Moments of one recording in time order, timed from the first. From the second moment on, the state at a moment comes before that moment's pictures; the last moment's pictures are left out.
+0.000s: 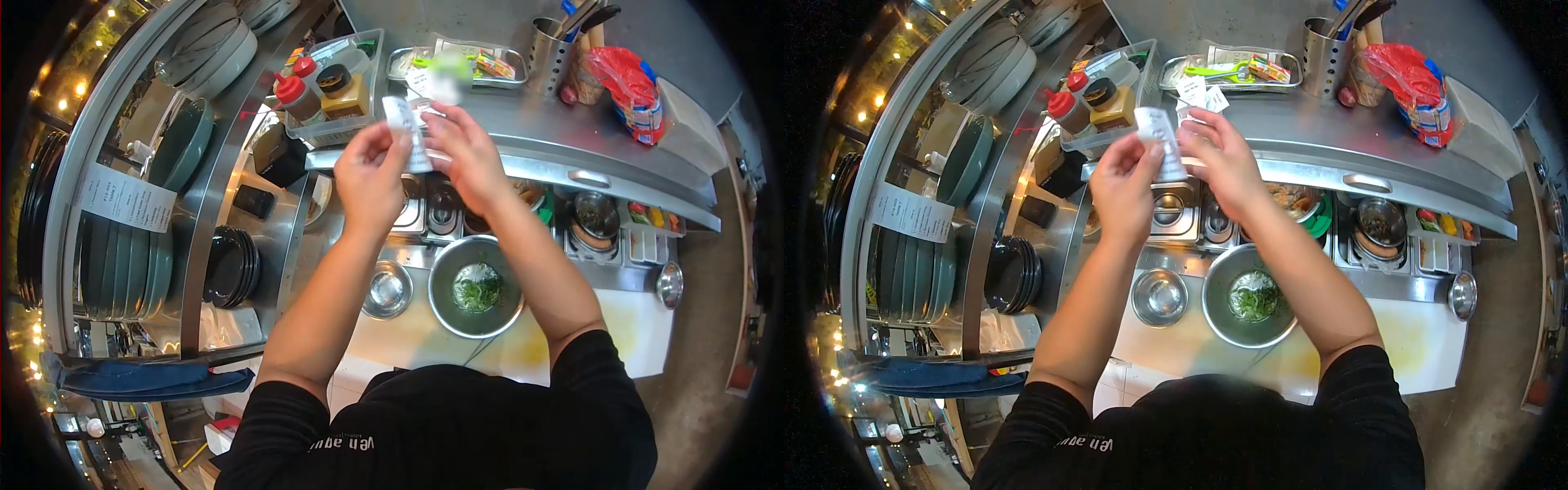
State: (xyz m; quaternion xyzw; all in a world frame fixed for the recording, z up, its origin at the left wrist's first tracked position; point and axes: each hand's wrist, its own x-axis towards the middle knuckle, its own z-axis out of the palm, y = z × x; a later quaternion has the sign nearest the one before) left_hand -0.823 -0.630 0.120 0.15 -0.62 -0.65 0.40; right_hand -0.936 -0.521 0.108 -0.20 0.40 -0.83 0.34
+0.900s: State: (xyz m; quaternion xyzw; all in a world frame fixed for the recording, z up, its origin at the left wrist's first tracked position) left_hand -0.943 -0.662 0.088 0.30 -0.54 -0.57 0.54; right_hand -1.058 -0.614 0.094 -0.33 0.58 -0.71 0.23
